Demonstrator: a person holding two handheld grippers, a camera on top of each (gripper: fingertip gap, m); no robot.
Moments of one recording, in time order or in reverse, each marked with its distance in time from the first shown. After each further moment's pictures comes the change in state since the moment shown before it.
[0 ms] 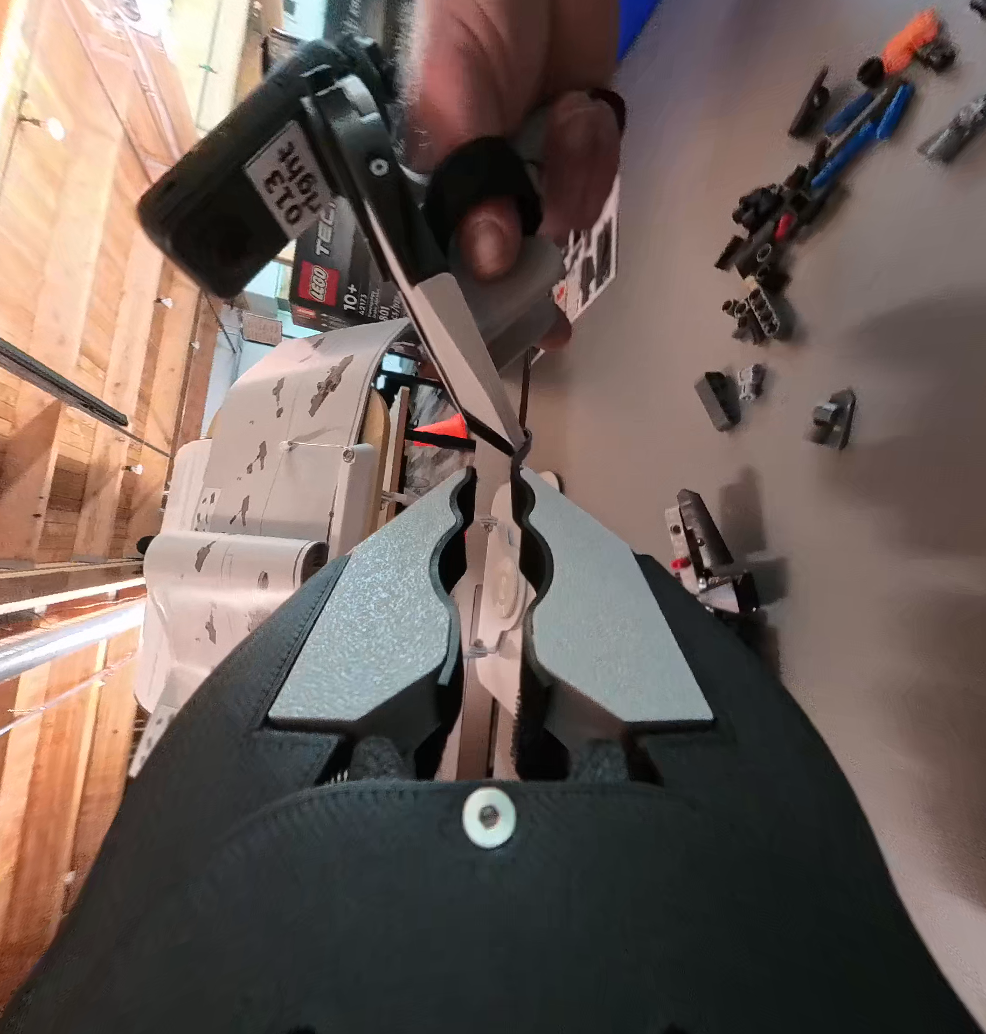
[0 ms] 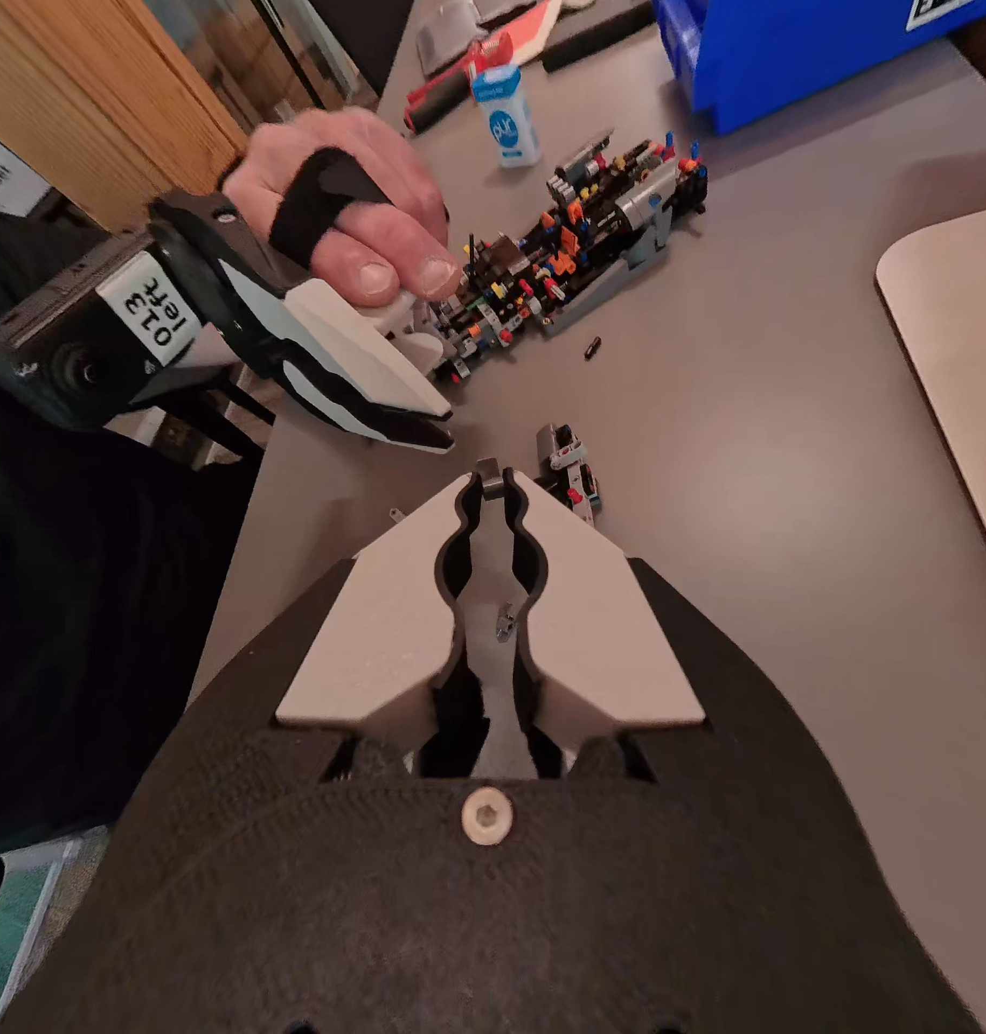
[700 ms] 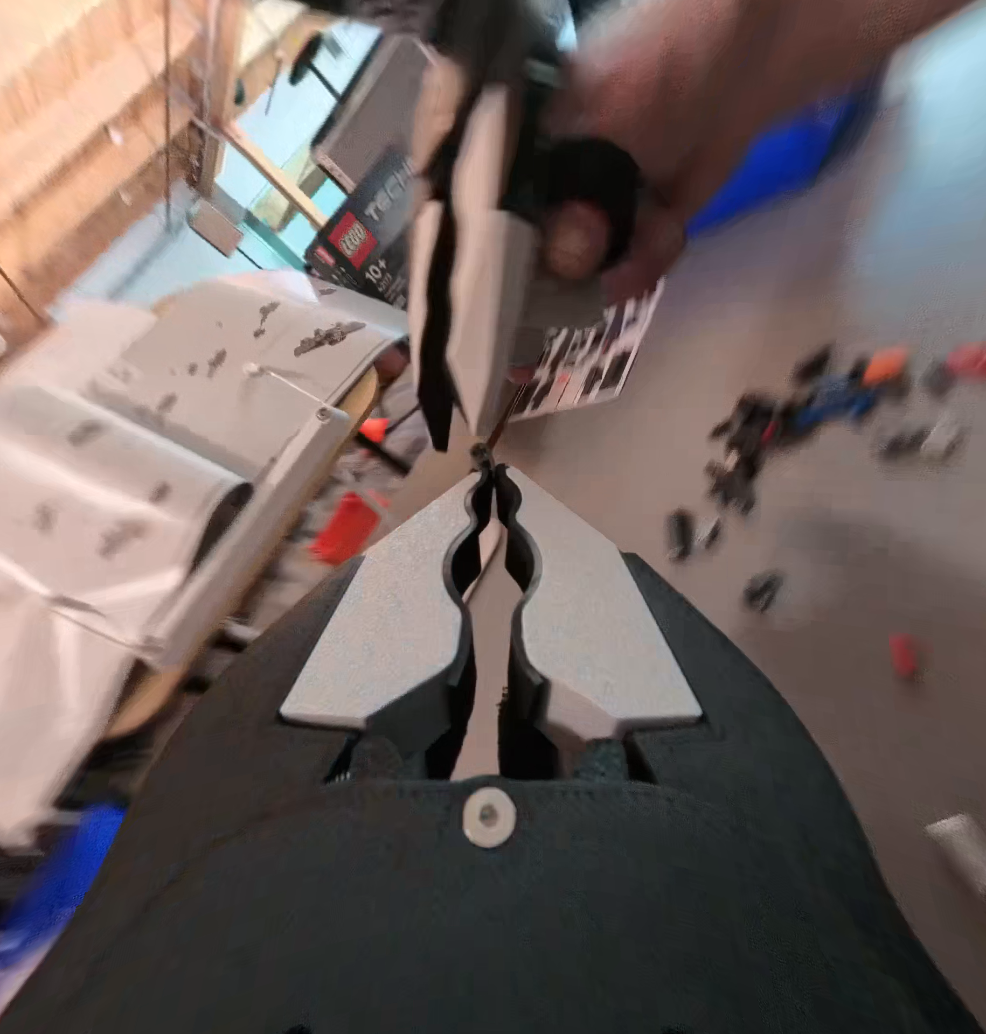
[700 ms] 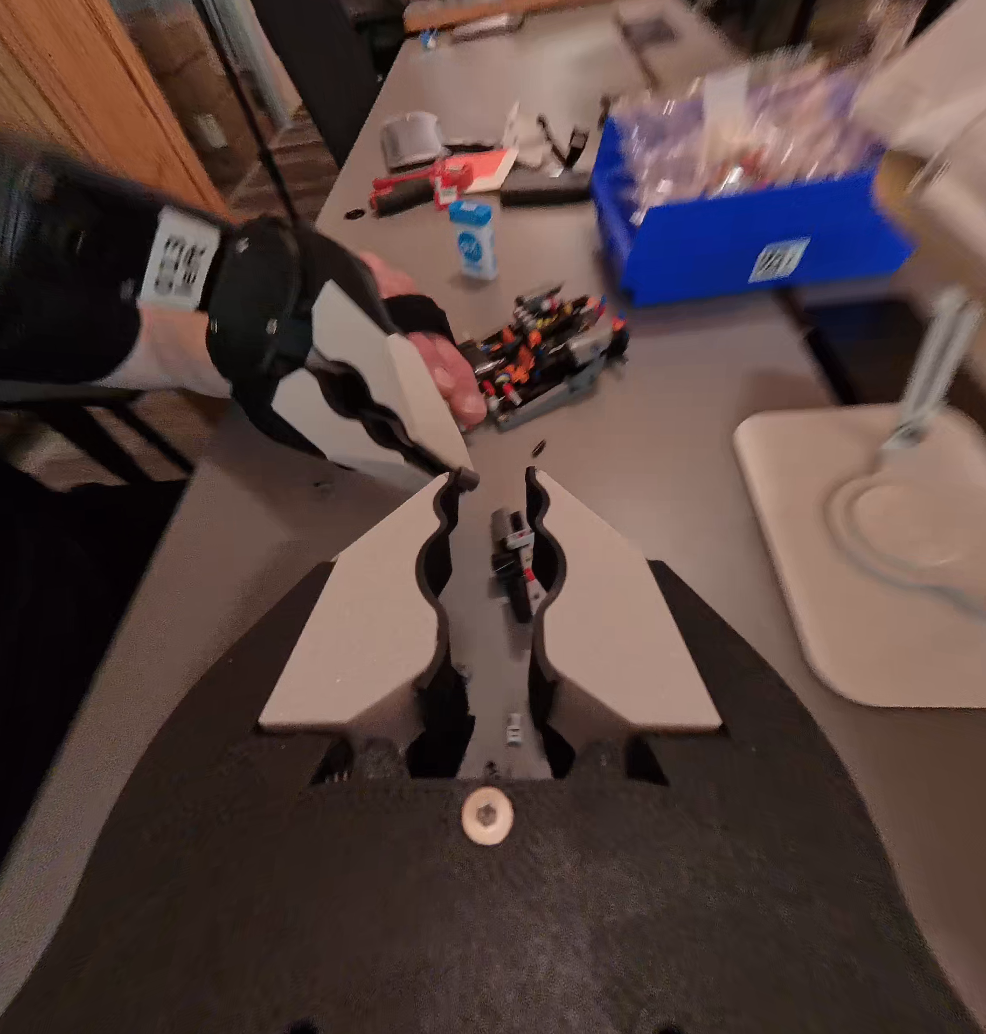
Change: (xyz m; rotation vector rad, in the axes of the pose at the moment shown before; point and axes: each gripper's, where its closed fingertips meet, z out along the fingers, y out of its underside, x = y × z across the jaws) left arm -0.025 -0.008 -0.007 0.102 -0.003 -0.535; right arm -0.021 -0.046 -0.018 0.118 0.174 -0.244
